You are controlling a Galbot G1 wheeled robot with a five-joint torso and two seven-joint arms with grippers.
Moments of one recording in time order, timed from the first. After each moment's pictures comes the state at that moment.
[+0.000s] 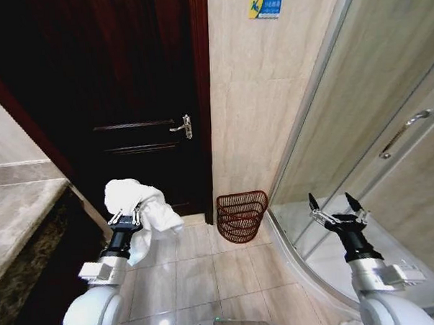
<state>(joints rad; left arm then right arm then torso) 1.75 -1.29 -0.77 -2.32 -0.23 -0.11 -0.01 -1.74 1.48 0.91 2.41 0.30 -0.04 -0.16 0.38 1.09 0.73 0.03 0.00</state>
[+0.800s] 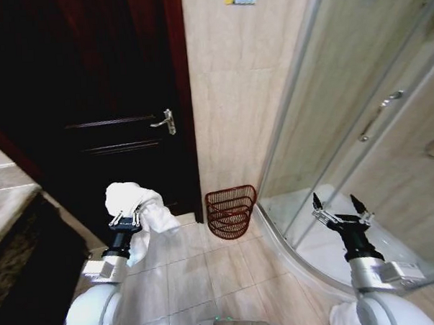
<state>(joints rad) 1.72 -1.28 -0.77 -2.27 -0.23 -0.12 -0.02 -1.73 1.49 0.89 2.43 0.26 -0.08 -0.08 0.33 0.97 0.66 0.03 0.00</state>
